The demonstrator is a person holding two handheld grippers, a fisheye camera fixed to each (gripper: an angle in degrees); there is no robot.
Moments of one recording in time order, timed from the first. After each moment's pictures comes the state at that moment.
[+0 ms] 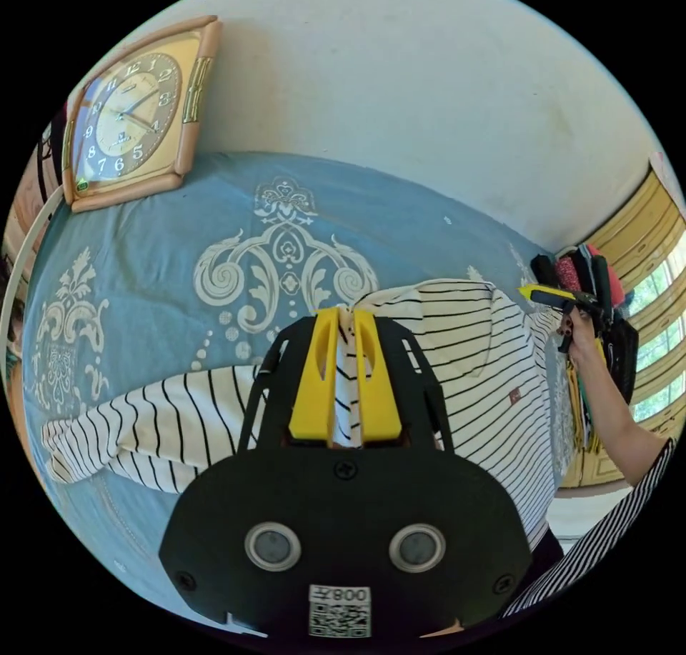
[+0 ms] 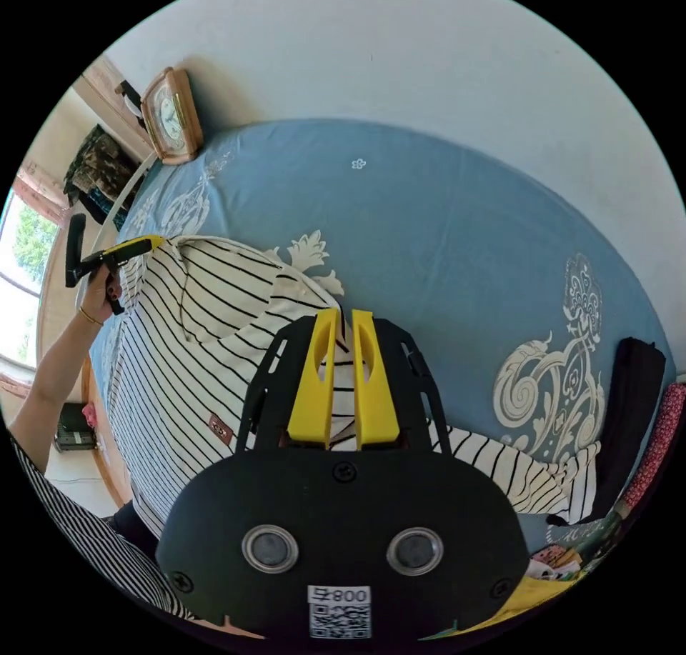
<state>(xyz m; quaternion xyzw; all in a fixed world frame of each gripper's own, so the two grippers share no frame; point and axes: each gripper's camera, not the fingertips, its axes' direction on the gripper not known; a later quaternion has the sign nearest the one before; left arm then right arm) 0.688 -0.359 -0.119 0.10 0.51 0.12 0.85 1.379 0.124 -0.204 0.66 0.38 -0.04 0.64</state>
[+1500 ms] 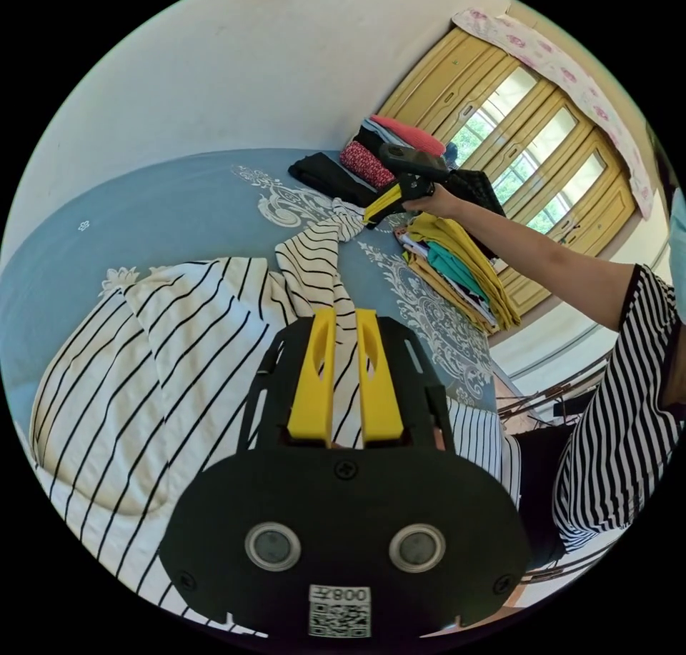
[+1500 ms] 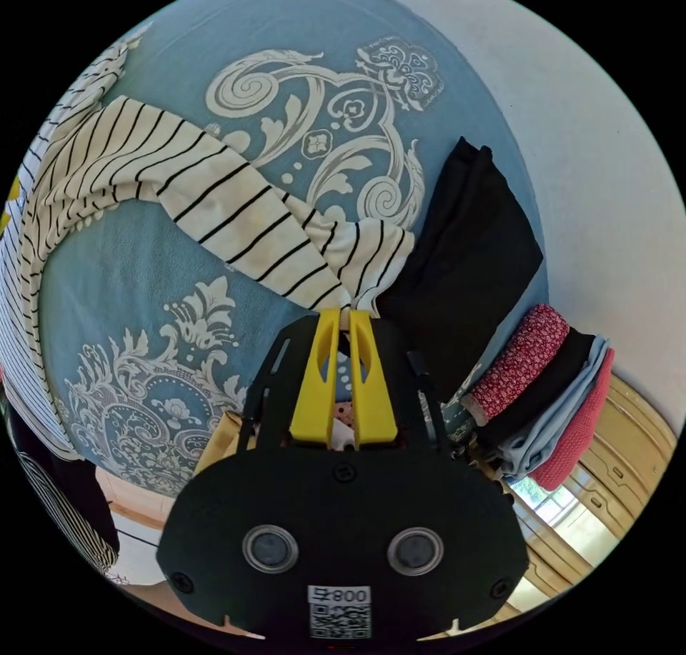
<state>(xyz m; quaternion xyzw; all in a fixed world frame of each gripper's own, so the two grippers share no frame) 0.922 -0.222 -0.476 0.15 0.67 0.44 0.58 1.515 0.281 -0.260 0.36 0.61 0.23 0.67</state>
